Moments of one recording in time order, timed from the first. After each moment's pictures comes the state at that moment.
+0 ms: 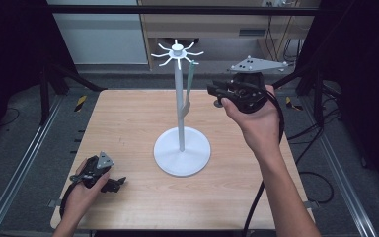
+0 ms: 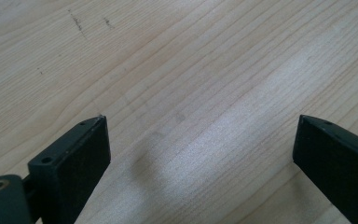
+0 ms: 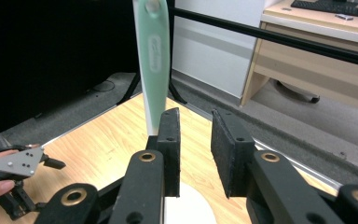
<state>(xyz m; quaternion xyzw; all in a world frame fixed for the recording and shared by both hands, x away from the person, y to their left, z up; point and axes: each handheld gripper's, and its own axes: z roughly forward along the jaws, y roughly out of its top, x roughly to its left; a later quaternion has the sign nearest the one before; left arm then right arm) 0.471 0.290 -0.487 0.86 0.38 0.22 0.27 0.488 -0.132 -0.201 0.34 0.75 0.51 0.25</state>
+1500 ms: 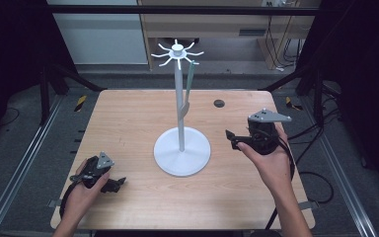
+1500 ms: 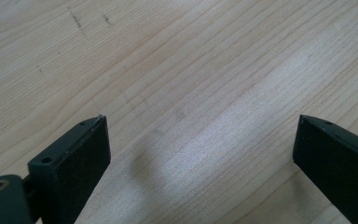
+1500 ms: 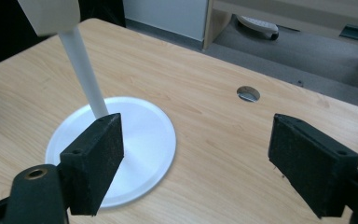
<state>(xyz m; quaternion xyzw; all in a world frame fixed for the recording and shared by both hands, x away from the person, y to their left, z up) 0.470 0.290 -0.487 0.86 0.38 0.21 0.26 0.475 -0.187 -0.328 0.44 0.75 0.43 0.27</state>
